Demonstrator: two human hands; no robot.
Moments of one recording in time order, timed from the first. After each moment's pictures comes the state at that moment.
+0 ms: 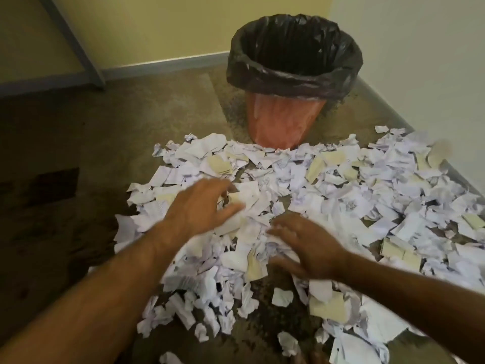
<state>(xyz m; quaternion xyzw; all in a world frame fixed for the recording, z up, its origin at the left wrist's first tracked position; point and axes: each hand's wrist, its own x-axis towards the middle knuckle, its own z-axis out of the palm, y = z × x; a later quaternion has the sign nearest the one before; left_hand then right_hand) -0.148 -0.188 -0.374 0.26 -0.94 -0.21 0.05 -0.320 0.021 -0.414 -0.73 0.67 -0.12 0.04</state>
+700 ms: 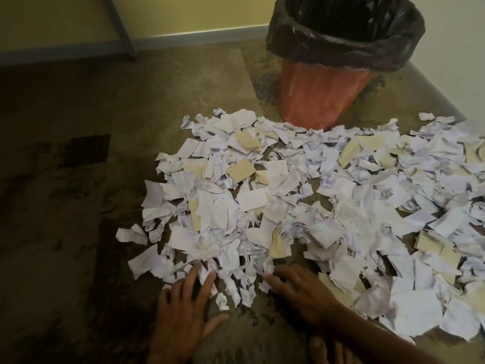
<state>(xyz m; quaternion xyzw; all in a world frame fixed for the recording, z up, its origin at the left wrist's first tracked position) 0.041 -0.042 -0.522 0.39 -0.92 -0.09 -0.06 -0.233 0.078 -0.539 -0.76 0.64 -0.06 0.10</state>
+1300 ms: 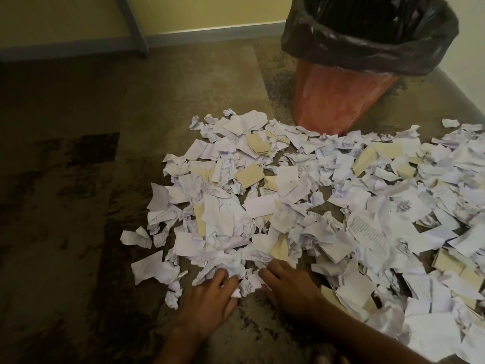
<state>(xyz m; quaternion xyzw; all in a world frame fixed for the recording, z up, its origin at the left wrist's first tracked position) -0.002 -0.066 -0.533 0.31 -0.94 -0.13 -0.01 -0.220 0.025 -0.535 -0.75 0.65 -0.04 0.14</state>
